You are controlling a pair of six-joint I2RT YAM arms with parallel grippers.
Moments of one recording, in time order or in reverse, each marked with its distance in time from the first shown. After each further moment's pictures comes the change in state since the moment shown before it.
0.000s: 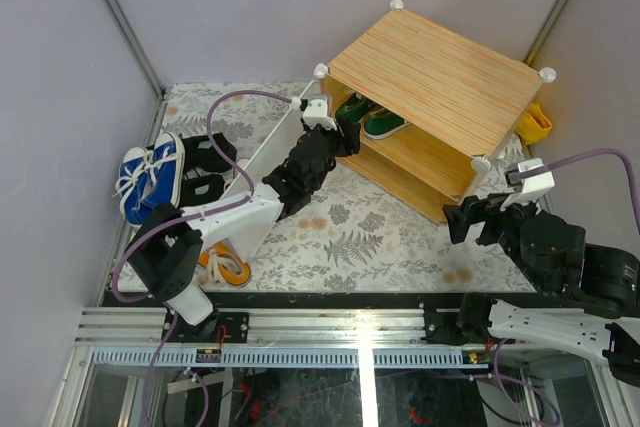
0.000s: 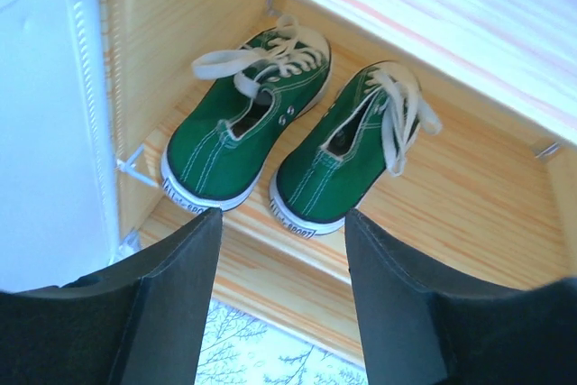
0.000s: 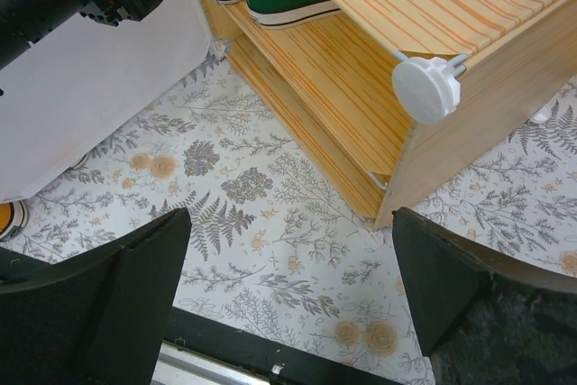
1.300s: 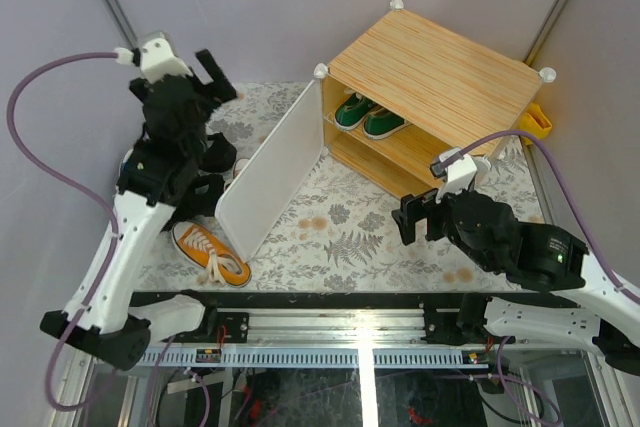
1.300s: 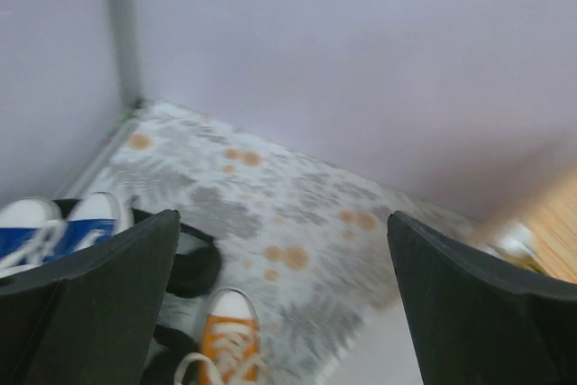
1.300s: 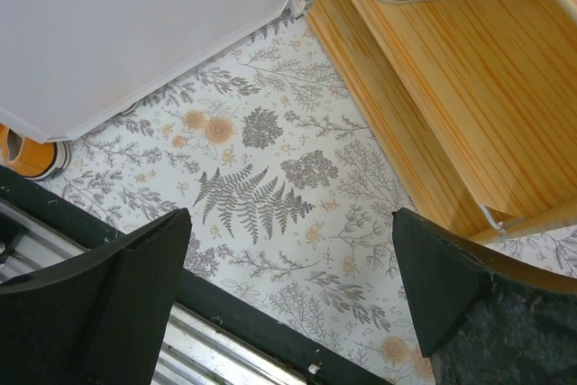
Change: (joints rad) left arm 0.332 -0.492 0.392 -0.924 -0.199 0.073; right arm 0.000 0.219 -0.034 0.165 -0.190 -0.043
